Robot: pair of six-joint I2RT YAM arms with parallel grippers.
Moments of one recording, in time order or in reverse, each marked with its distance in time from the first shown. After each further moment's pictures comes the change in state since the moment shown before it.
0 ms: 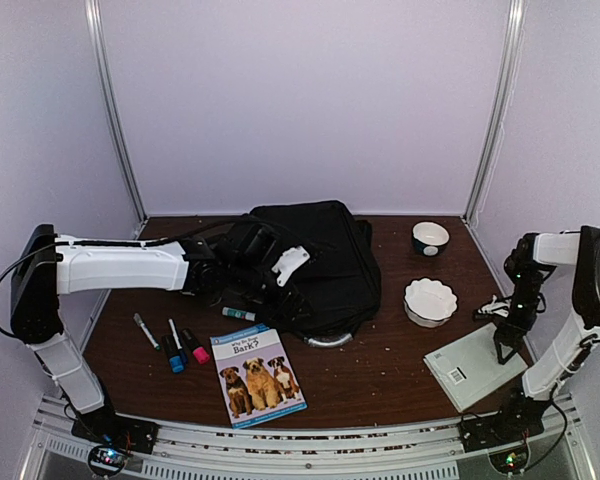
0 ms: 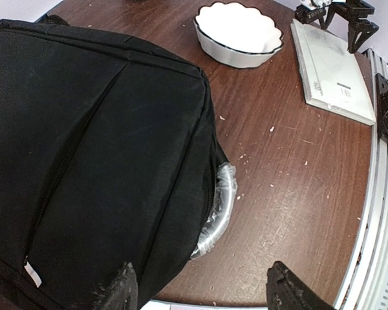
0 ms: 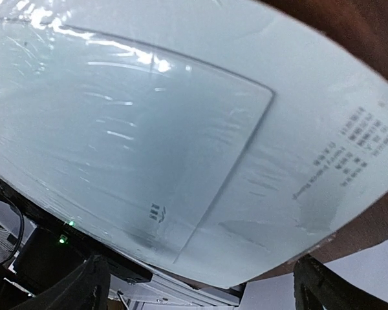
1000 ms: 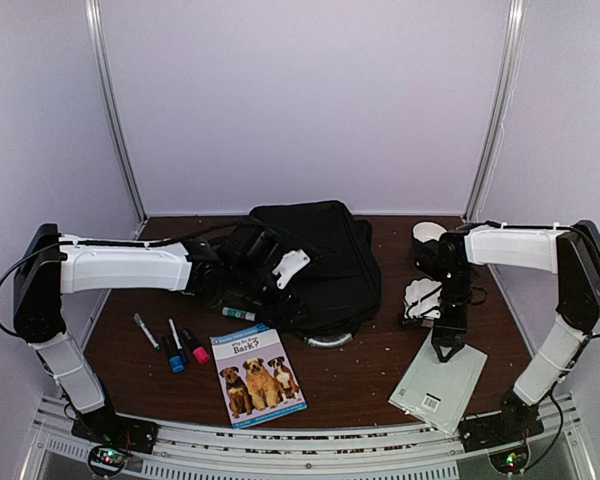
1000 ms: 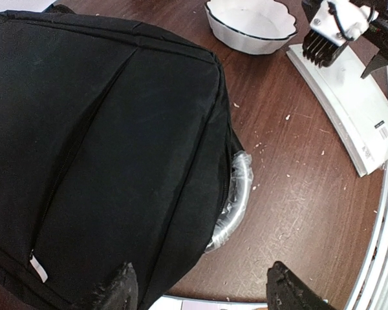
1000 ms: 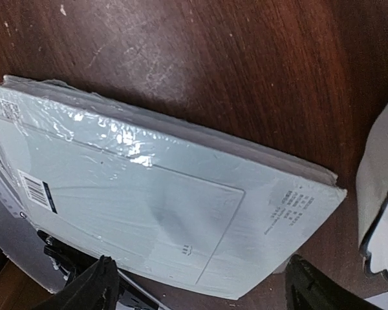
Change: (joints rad) left arm 0.000 0.015 0.003 -0.021 -0.042 0.026; right arm 0.701 0.053 0.133 0.003 -0.116 0.238
